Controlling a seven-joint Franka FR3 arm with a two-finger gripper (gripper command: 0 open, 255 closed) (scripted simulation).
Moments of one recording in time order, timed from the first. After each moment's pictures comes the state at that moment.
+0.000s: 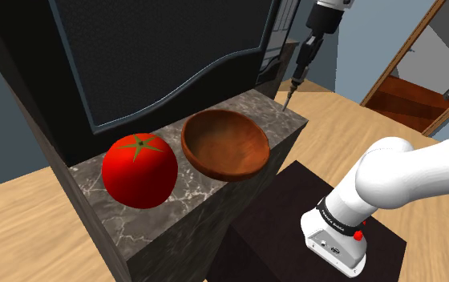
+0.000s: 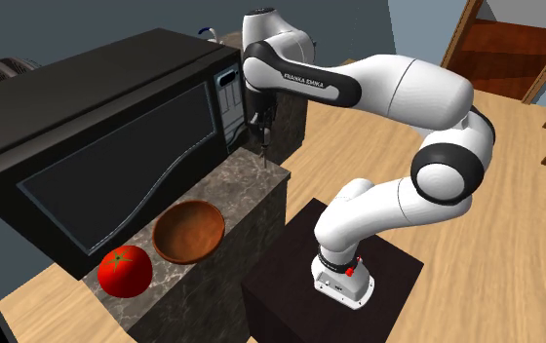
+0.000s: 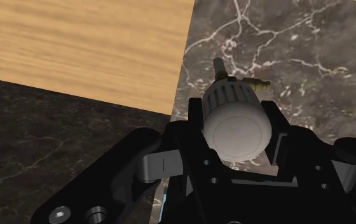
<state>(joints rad) 0.06 -0.74 -0.04 -2.29 -0.03 1.55 -0.22</state>
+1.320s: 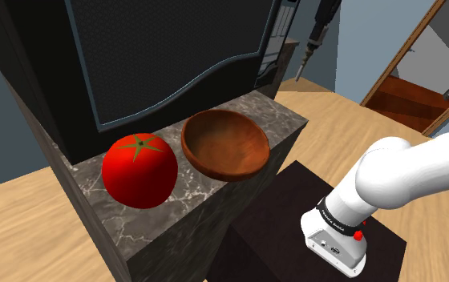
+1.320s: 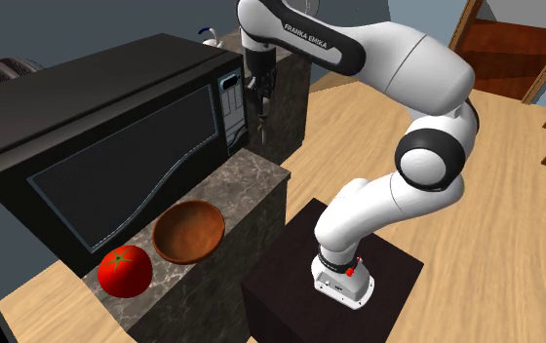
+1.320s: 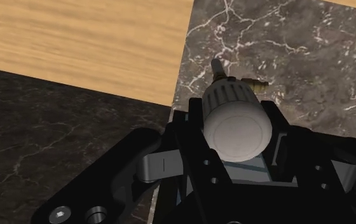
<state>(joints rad) 0.06 -0.62 -0.03 -1.93 -0.03 1.31 -0.22</state>
